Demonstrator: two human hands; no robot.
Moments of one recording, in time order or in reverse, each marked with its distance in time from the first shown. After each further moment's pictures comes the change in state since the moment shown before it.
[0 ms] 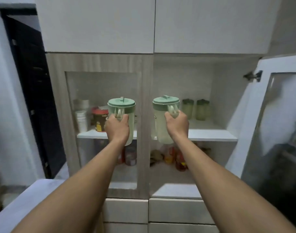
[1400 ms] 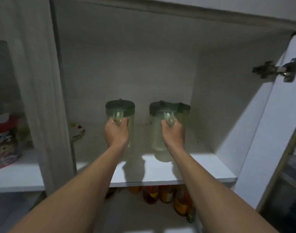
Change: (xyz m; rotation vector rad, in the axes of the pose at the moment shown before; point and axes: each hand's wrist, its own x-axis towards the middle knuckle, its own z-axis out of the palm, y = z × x) left_hand 0.108 -0.030 0.457 -0.117 -0.123 -0.124; right_hand 0.373 0.226 -0.019 -0.063 0.089 0.049
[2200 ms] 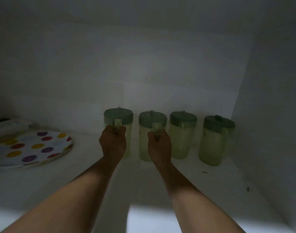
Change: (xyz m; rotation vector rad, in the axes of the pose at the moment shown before) left_hand 0.174 -0.116 0.155 0.154 0.123 0.004; right_hand 0.181 0.136 0.187 0.079 -0.243 0.007
